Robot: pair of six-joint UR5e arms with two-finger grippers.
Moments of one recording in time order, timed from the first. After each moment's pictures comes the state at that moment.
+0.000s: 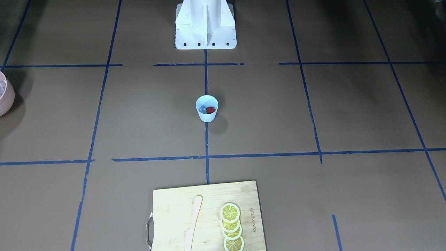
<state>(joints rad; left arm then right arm) -1.52 -1.73 -1.48 -1.49 -2.38 0.17 1.64 -1.59 1.54 -1.52 2.41 -0.22</state>
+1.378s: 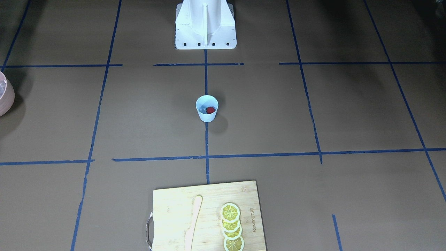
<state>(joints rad) -1.58 -1.64 -1.52 -1.60 -2.36 -0.02 1.64 -1.58 1.53 -1.49 2.41 -0.22</state>
